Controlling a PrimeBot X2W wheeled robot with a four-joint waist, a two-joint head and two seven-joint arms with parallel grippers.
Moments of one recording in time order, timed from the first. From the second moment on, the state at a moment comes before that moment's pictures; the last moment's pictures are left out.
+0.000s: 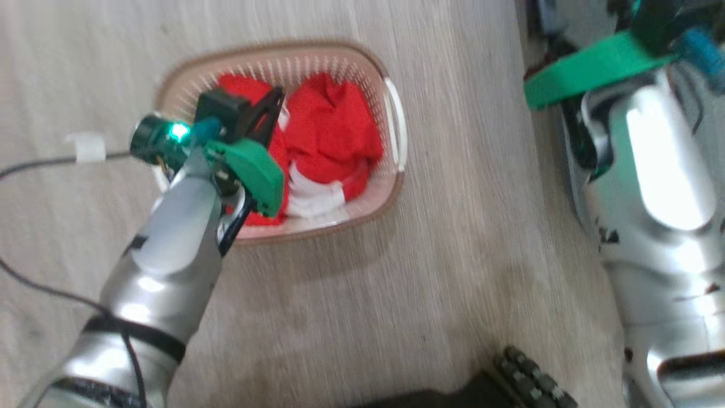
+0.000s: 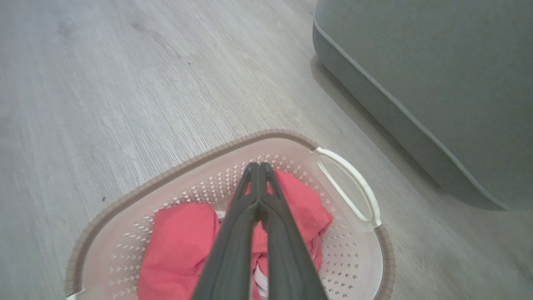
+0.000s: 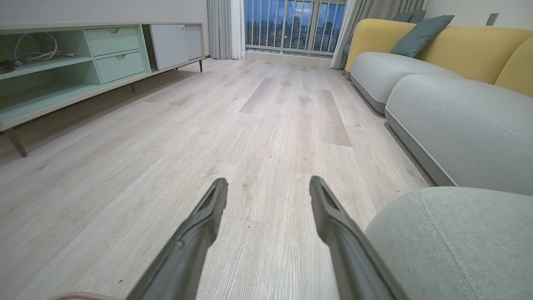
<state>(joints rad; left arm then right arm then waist) -0.82 0.10 -0.49 0.83 -0.29 -0.12 -0.25 -0.82 -0.07 0.13 0.41 0.11 0.13 -0.26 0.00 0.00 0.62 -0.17</state>
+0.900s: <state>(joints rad) -0.26 0.08 0.01 0.39 -0.18 -0.07 -0.25 -0.47 -0.07 0.11 0.48 0.14 0.13 -0.26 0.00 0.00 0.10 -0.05</state>
